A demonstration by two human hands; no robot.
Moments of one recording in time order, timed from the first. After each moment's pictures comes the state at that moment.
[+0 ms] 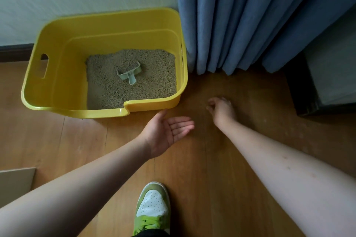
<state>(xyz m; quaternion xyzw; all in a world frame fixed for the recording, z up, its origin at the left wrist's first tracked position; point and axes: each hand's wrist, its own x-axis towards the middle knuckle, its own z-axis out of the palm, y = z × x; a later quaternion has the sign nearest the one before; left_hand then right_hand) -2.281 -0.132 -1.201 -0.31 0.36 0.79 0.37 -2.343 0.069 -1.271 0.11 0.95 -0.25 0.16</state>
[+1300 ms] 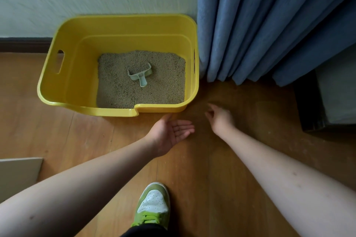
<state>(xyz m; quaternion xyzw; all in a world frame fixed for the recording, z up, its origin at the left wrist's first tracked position) -2.290 -0.140 -1.217 -0.35 0.38 0.78 0.34 -2.347 0.046 -1.251 0.08 0.93 -0.25 0.26</state>
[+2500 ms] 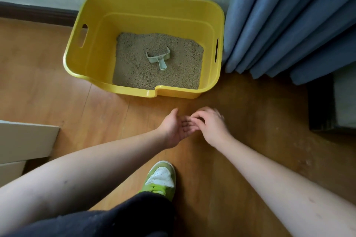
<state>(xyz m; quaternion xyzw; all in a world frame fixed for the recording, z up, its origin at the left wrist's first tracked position) -2.258 -0.146 -1.221 -0.40 0.37 0.77 0.33 -2.279 -0.004 -1.196 -0.11 0.93 -0.29 0.21</state>
